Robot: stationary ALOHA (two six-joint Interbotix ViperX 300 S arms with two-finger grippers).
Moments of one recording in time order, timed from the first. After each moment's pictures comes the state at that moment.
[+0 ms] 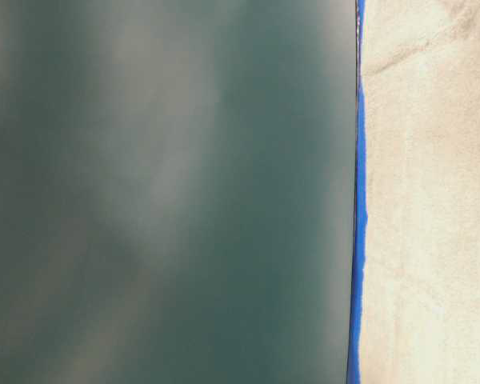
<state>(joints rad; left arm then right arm) 0.00 -0.97 1.18 0.00 -0.29 0.00 0.00 -0.97 1.19 0.00 -0.29 0.00</state>
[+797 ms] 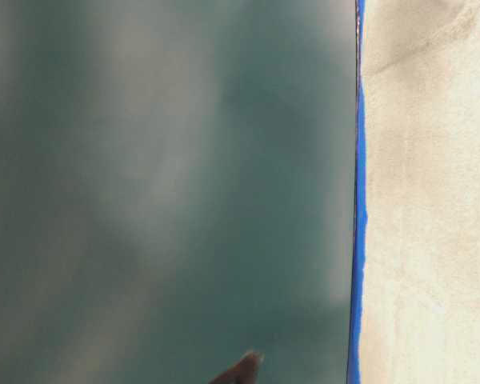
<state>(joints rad) 0.54 -0.39 0.99 -0.02 -0.17 0.23 -0.73 -0.48 0.99 -0.09 0.20 -0.04</state>
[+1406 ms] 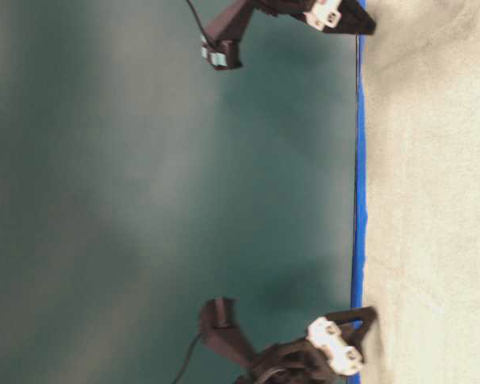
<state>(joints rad) 0.71 0.19 0.72 0.01 -0.17 0.23 -0.81 0.09 0.75 -0.29 0.16 -0.04</state>
